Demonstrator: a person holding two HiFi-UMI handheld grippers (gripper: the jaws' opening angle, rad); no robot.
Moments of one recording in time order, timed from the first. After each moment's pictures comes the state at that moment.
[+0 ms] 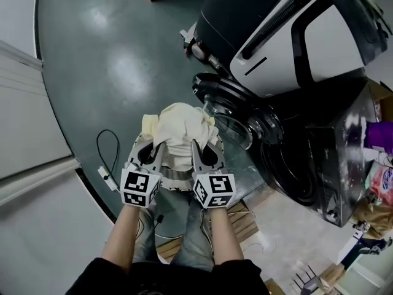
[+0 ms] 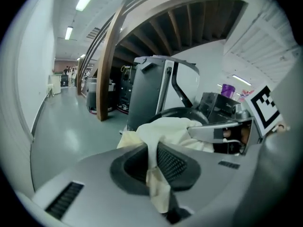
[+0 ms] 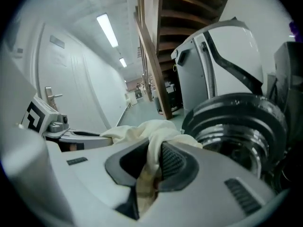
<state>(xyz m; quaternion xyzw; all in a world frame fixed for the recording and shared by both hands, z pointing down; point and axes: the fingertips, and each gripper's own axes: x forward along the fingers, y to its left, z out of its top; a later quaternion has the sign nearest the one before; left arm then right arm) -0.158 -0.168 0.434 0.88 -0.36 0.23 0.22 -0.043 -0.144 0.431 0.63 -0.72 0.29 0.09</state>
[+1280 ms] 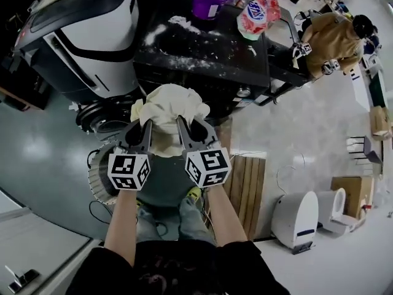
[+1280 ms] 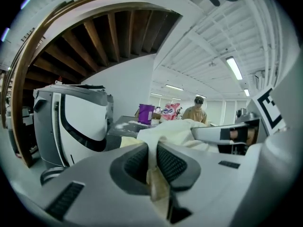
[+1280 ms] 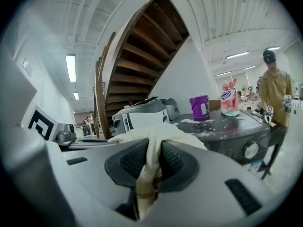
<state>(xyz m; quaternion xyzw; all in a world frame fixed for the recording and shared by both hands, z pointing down) 0.189 0.098 0.180 0.99 -0.03 0.14 0.08 0.246 0.193 0.164 0.86 -0.48 0.15 -0.05</state>
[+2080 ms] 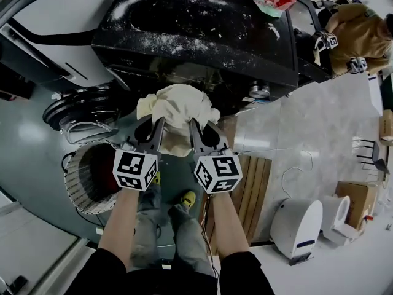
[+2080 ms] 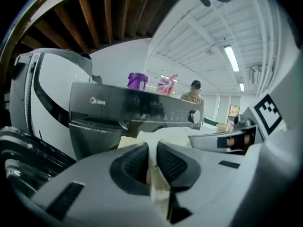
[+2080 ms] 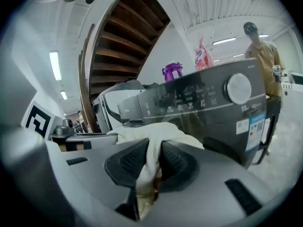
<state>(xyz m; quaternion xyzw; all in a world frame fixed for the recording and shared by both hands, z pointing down) 0.319 0.155 0.370 0.98 0.03 0.17 0.08 0.364 0.253 0.373 0.88 -0.43 0.21 -0.07</state>
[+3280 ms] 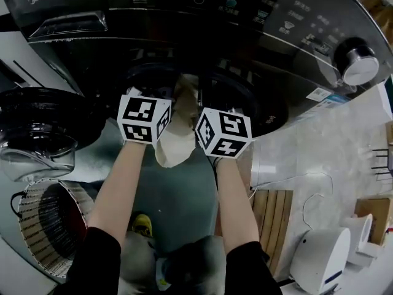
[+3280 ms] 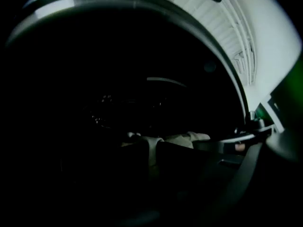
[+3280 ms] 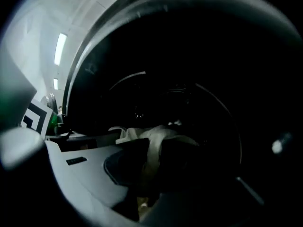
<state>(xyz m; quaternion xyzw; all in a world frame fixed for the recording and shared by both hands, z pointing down) 0.539 0.095 0.590 1.00 0.03 0.01 0.01 0.564 0.193 0.603 0.93 -0.37 0.06 -0.05</state>
